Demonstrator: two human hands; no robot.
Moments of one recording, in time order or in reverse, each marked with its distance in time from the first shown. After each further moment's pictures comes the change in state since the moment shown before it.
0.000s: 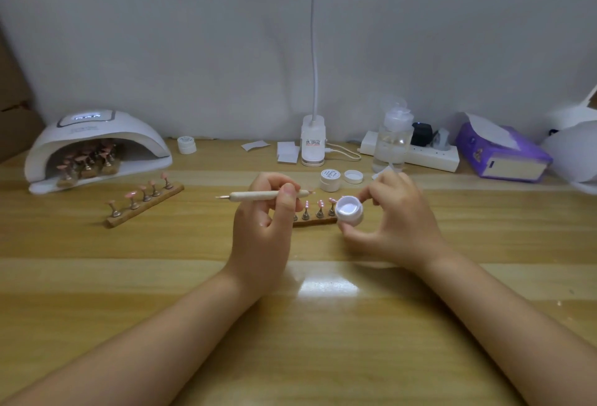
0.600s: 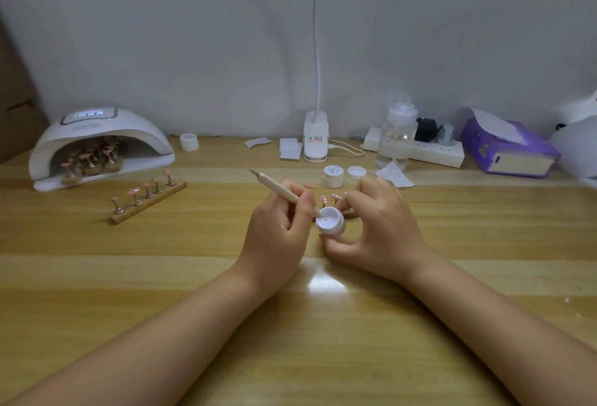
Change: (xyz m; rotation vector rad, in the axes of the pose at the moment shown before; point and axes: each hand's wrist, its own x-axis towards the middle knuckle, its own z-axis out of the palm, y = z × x) left_hand -0.006 -0.002 0.002 0.173 -0.160 -0.006; right_hand -0.007 -0.020 0.015 0.011 0.018 -0.109
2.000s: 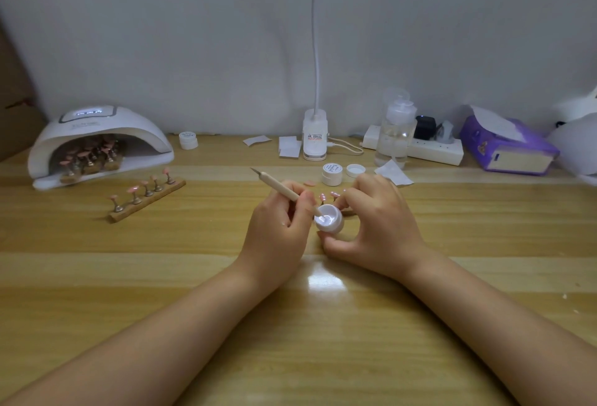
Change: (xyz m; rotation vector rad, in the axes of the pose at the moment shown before) left_hand 0.000 0.001 0.002 0.001 -0.003 -0.028; right_hand 0.000 0.001 0.002 -0.031 0.004 -0.013
